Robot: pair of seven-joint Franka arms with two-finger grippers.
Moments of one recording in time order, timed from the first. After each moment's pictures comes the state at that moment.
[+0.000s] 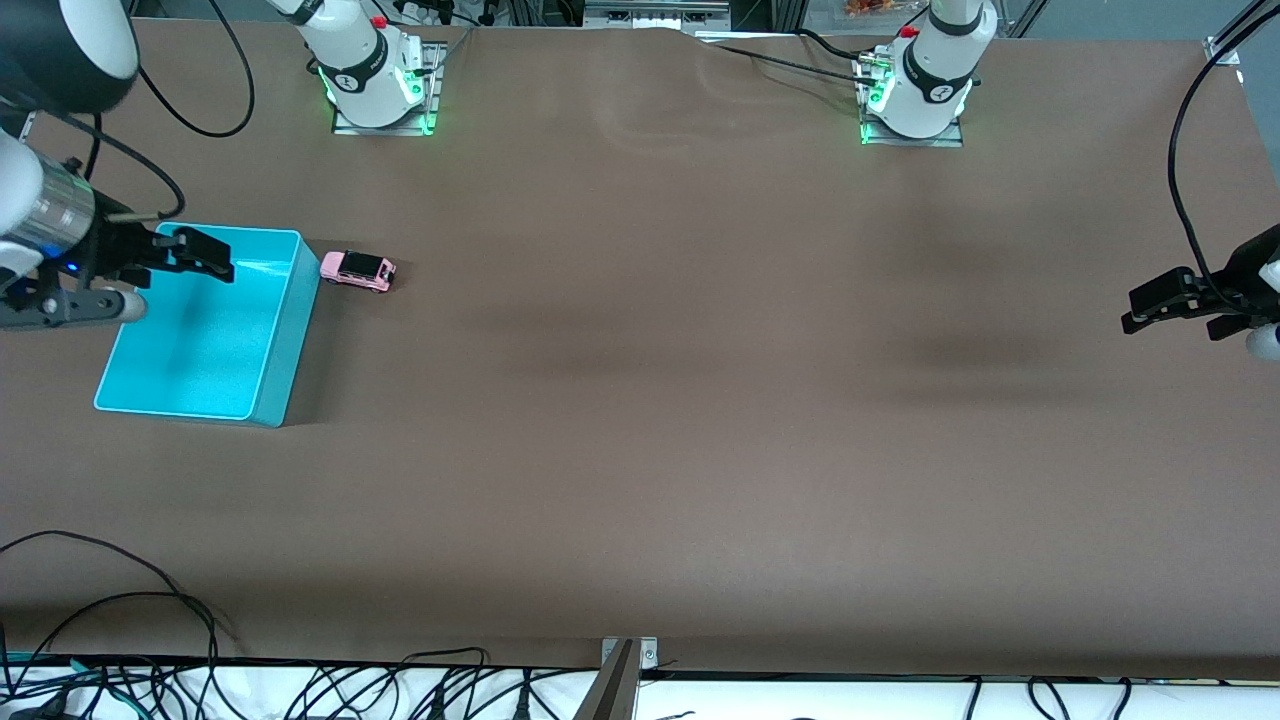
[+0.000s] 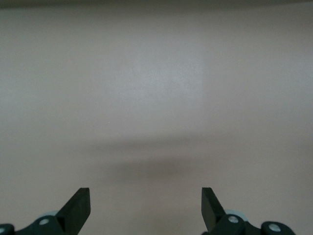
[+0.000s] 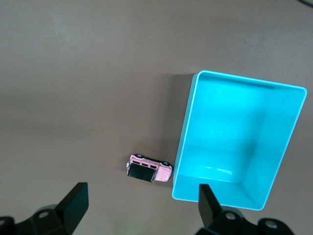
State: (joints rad) left arm 0.12 0.16 -0.02 -1.53 -0.03 1.71 0.15; right arm 0.03 0.15 0.03 -1.56 -0.02 1.57 -0.03
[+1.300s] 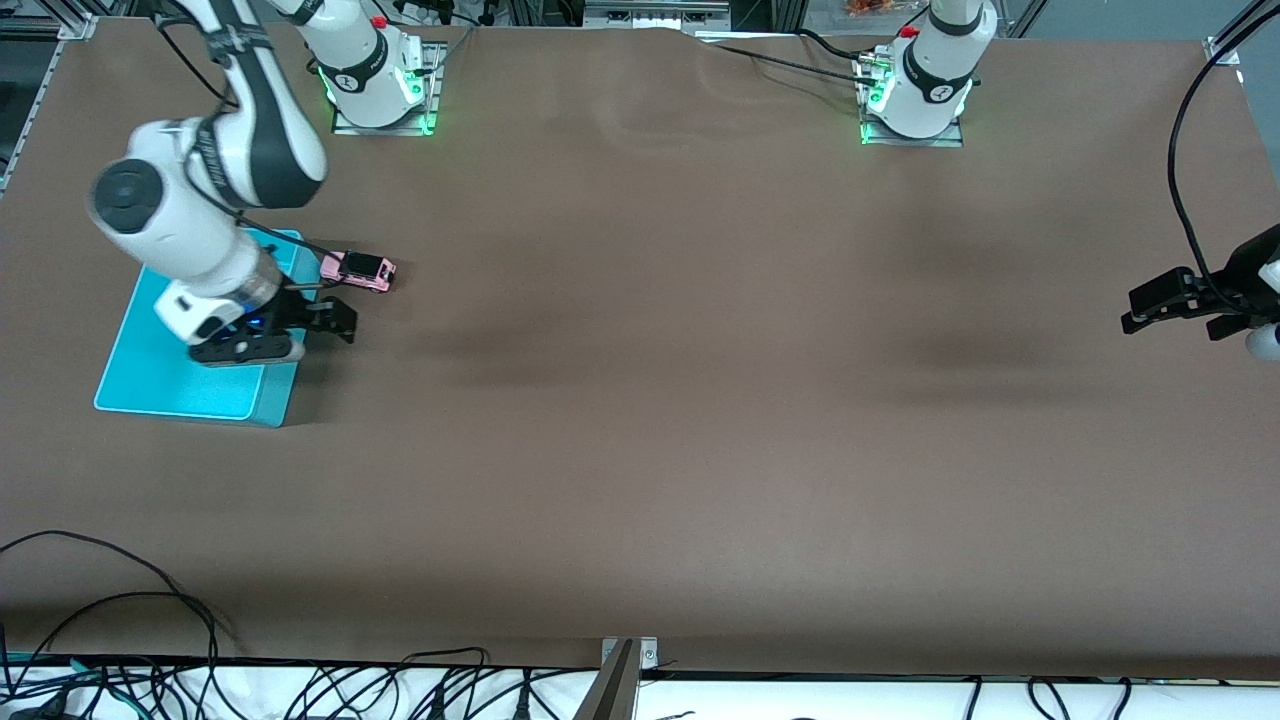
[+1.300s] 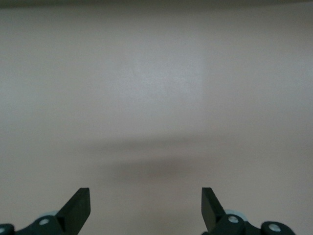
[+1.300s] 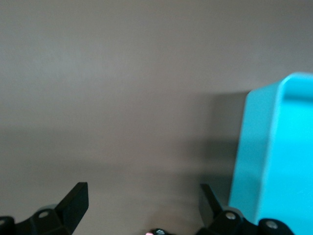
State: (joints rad) left arm 0.12 0.16 -0.02 -1.53 -0.03 1.71 0.15; right arm 0.06 0.13 0.09 -2.24 0.00 2.42 0.09
